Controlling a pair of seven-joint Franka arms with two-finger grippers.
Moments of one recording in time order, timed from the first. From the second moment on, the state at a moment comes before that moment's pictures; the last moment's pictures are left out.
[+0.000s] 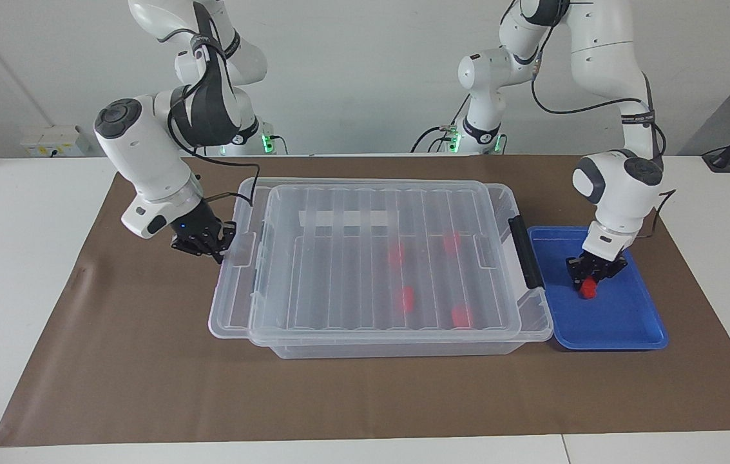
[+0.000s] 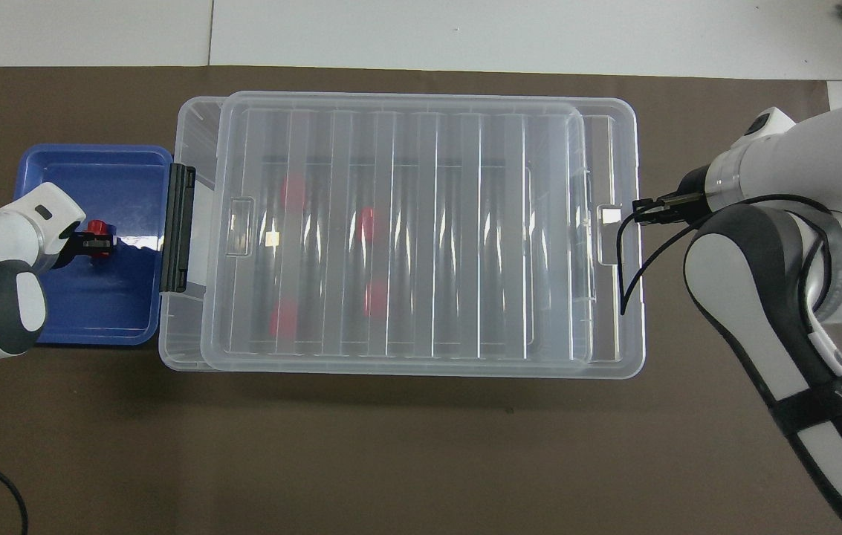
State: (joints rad) left arm 0.17 0.28 -0.04 -2.13 0.05 2.64 0.16; right arm 0.13 0.15 -0.04 -1.82 0.17 2.06 -0.10
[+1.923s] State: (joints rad) left arm 0.15 -0.10 -0.15 -1.69 -0.03 1.65 0.06; right arm 0.18 0.15 -0.04 -1.82 0.21 2.07 -0.09
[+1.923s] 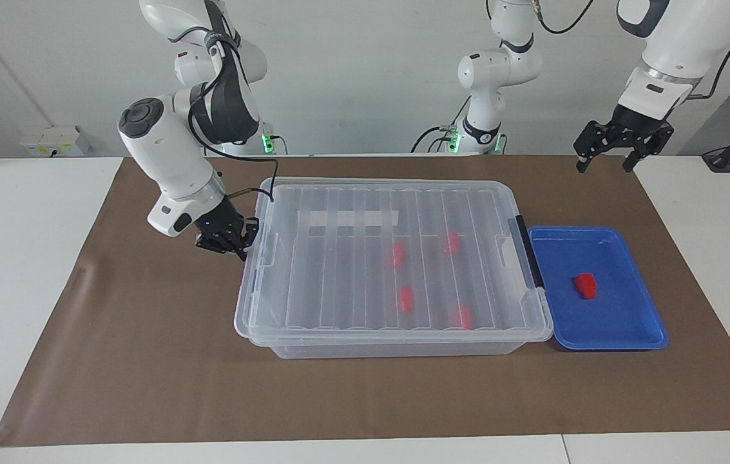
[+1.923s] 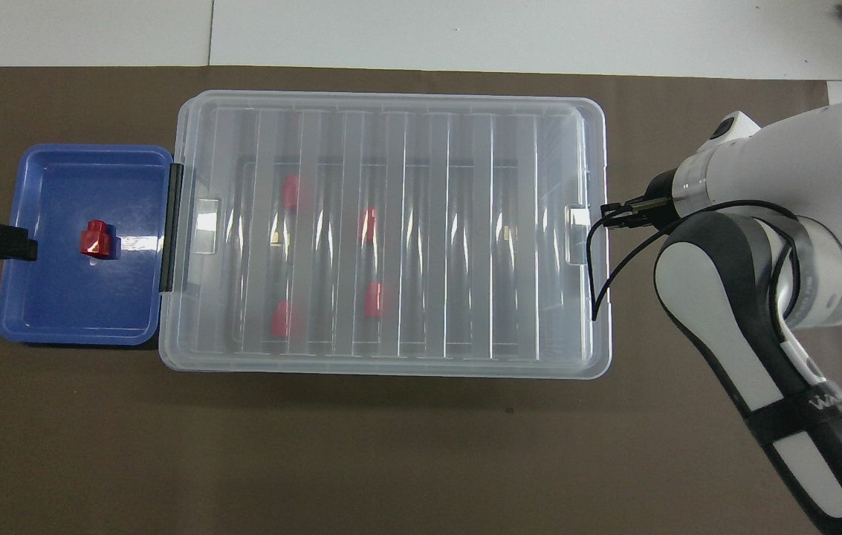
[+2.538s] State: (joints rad) left arm 0.14 -0.10 -0.16 -1.69 -0.06 1.64 -0.02; right arm 0.08 0.05 -0.05 -1.69 0.01 1.81 -0.09
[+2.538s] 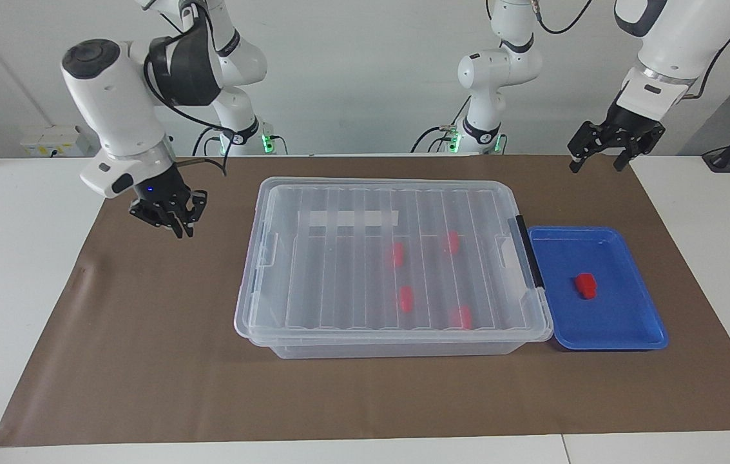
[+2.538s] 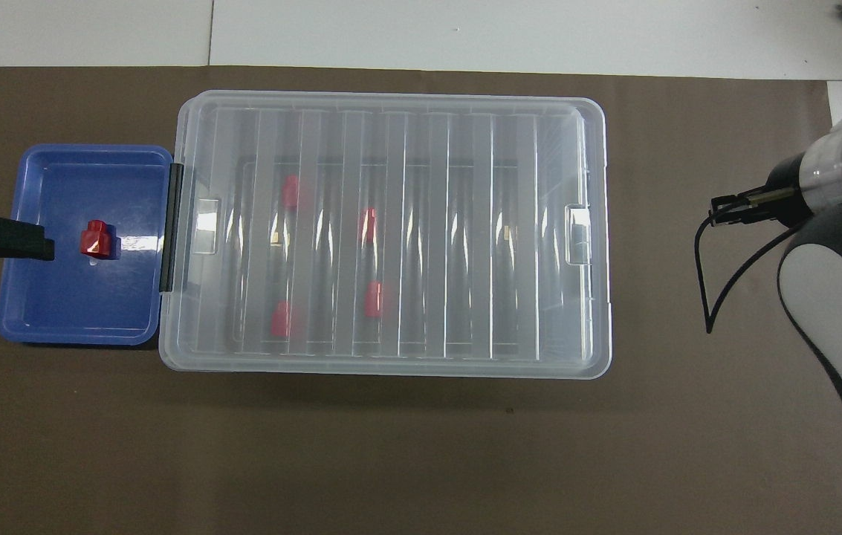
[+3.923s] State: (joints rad) left arm 0.14 -0.10 -0.15 -1.69 -0.06 1.63 0.06; right arm 0.06 -0.02 -0.05 -1.57 -0.03 1.49 0.11
